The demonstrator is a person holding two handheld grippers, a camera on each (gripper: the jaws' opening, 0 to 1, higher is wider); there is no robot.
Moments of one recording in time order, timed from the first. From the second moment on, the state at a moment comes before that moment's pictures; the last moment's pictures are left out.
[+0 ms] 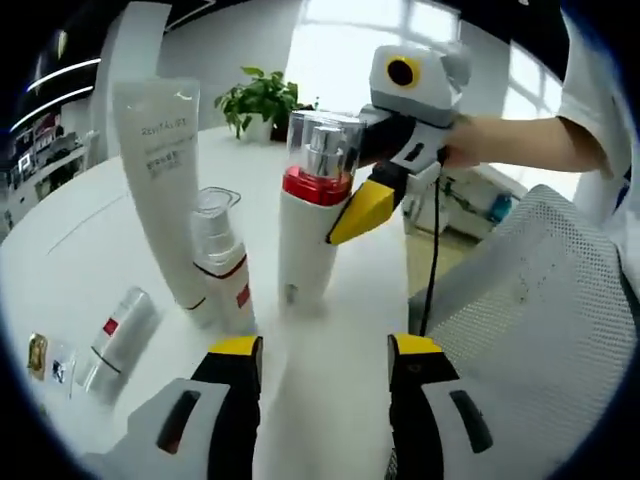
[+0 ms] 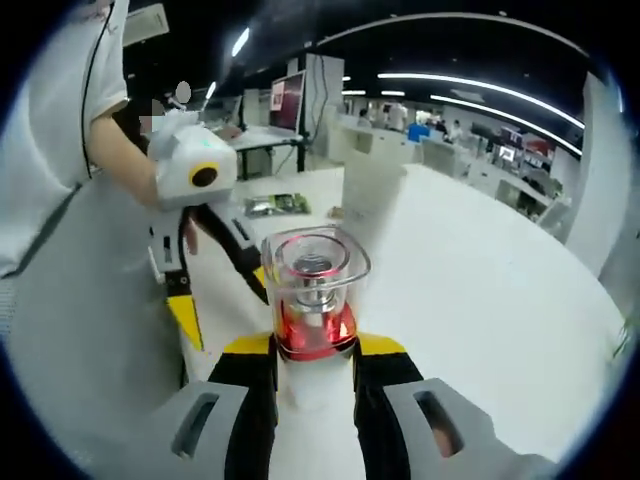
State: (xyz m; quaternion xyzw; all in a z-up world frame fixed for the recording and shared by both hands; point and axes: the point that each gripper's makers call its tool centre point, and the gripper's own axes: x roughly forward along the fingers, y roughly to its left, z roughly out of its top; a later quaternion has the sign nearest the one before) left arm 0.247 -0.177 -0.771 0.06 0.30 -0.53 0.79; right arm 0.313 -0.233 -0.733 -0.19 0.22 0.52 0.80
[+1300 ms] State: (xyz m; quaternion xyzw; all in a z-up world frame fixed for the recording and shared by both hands) left arm 0.269 -0.090 -0.780 0.00 0.32 -0.40 0.86; right arm 0.362 -0.214 -0.728 -0.16 0.20 0.55 0.80
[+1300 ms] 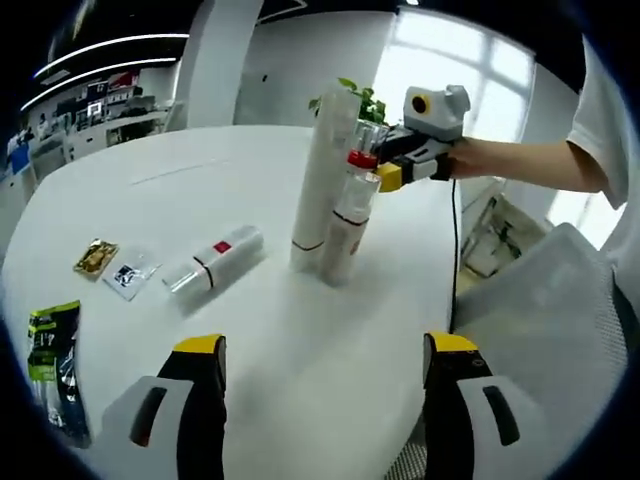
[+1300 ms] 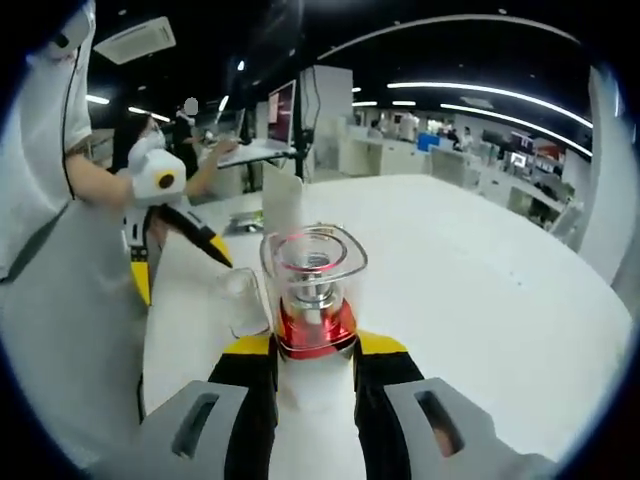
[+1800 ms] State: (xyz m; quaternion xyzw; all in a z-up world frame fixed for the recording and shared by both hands) left arm 0.273 -0.091 -0.767 -0.03 0.30 -0.40 0.86; right arm 0.367 -0.223 -0.714 -0.13 0.20 0.51 0.82
